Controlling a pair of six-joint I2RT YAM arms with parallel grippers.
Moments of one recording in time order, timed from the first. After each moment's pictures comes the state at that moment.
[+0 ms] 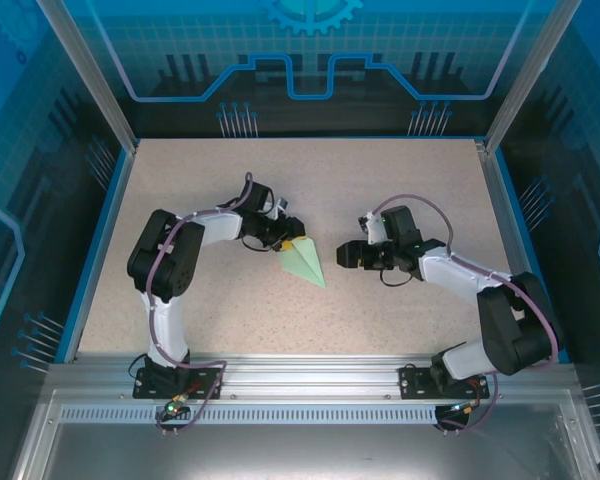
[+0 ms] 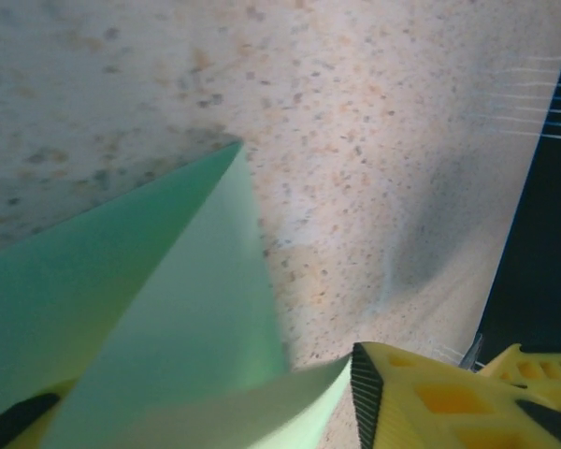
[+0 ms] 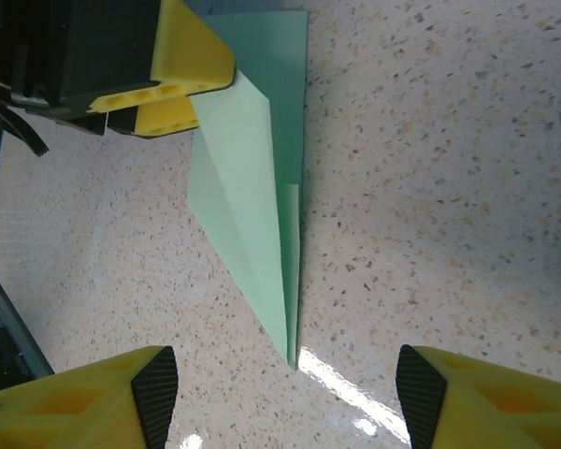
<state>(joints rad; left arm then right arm) -0.33 2.00 1.18 -0.17 0.69 -0.76 0.36 1.43 0.72 -0.17 -0.53 0.42</state>
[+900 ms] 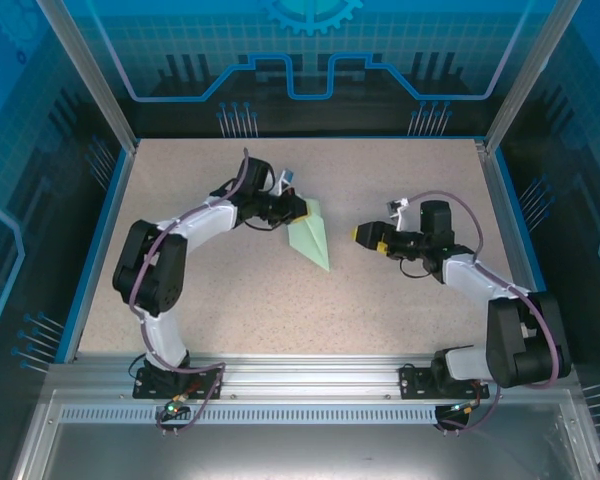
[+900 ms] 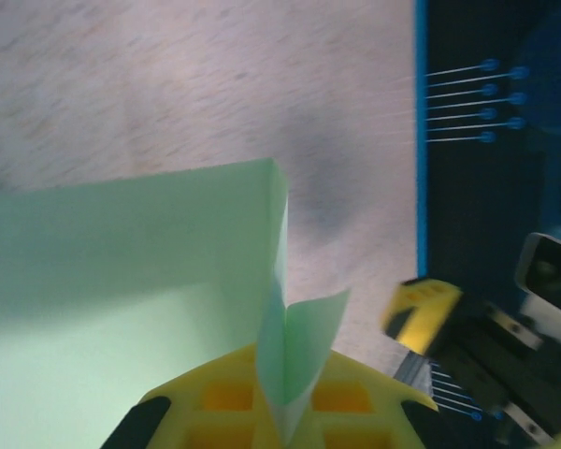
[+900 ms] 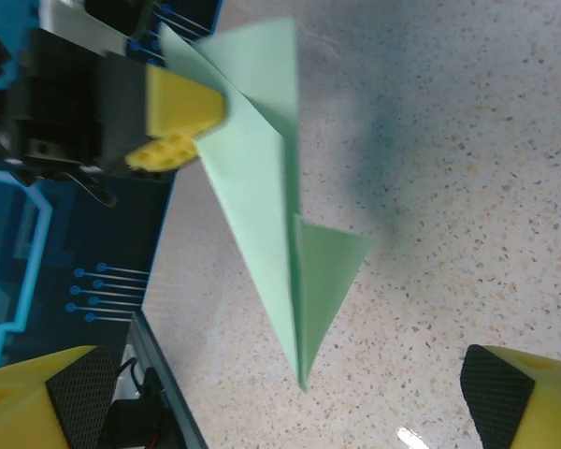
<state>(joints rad) -0.36 1.83 1.31 -0.21 0.70 -0.74 0.12 1.34 0.65 0.05 -0.88 0.56</state>
